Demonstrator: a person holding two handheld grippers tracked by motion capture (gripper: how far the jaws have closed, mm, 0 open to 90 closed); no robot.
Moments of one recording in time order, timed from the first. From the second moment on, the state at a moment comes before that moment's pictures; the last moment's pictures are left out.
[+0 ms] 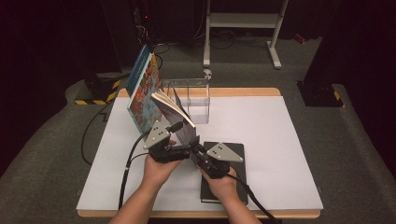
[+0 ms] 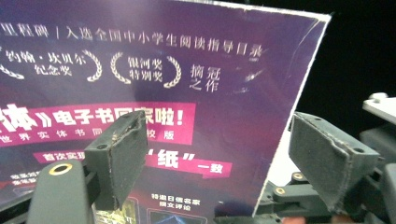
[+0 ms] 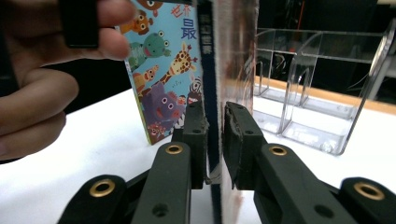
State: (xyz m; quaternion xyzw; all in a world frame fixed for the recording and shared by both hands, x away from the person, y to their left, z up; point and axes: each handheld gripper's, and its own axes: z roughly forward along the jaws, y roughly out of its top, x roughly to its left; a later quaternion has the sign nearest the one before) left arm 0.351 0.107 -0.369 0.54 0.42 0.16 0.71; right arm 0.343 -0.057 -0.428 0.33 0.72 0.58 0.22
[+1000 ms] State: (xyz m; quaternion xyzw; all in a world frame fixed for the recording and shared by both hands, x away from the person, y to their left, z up) left arm 0.352 0.123 -0.385 0.54 0.45 0.20 0.68; right arm 0.337 -0.028 -0.430 0.30 0.72 0.61 0.16
